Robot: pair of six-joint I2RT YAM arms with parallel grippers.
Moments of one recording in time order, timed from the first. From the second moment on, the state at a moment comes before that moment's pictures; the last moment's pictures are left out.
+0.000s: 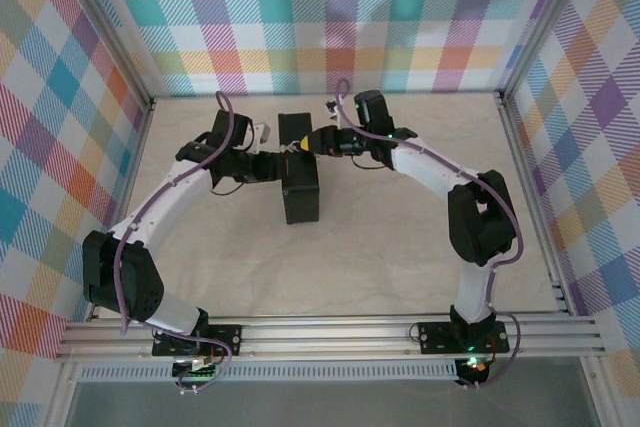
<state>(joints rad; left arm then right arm) -0.33 1.49 1.27 -0.71 0.33 -0.35 0.53 1.90 1.49 -0.13 -0.73 0.52</state>
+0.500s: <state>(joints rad) -0.35 1.52 1.26 -0.67 0.41 -0.36 0.66 1.89 1.54 -0.16 -0.35 0.66</state>
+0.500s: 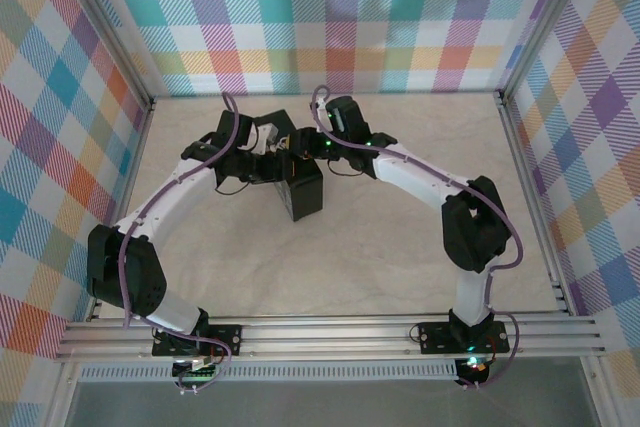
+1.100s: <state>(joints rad) -0.11 1.49 1.37 -0.64 0.45 -0.48 0.66 1.96 1.60 -0.10 -0.28 0.75</state>
